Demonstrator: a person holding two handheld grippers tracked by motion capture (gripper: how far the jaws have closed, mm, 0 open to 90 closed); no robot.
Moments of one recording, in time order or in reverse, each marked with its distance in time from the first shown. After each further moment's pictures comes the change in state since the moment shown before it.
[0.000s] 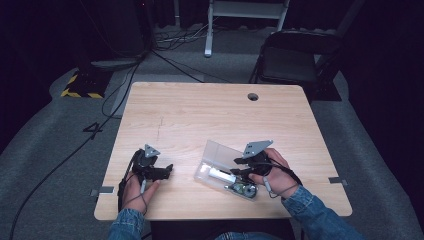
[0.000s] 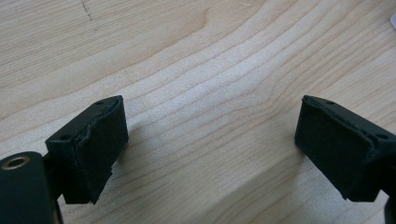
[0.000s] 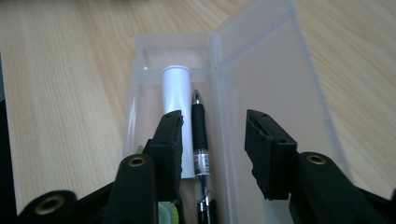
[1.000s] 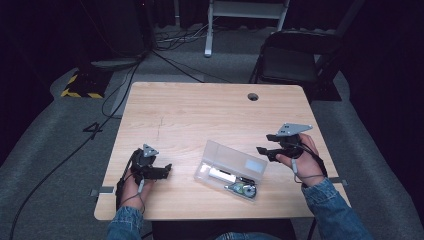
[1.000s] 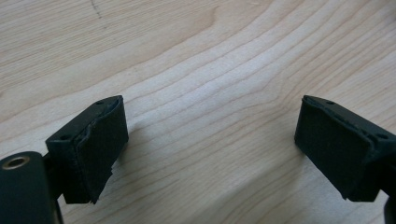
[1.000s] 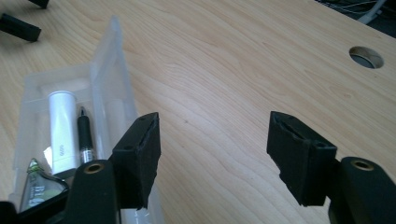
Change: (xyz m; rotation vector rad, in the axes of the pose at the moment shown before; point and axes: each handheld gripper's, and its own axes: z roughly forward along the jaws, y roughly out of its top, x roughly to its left) left arm 0.007 -0.002 -0.002 -0.001 0.003 -0.004; right arm -0.061 -0.026 -0.062 -0.110 -0.233 0.182
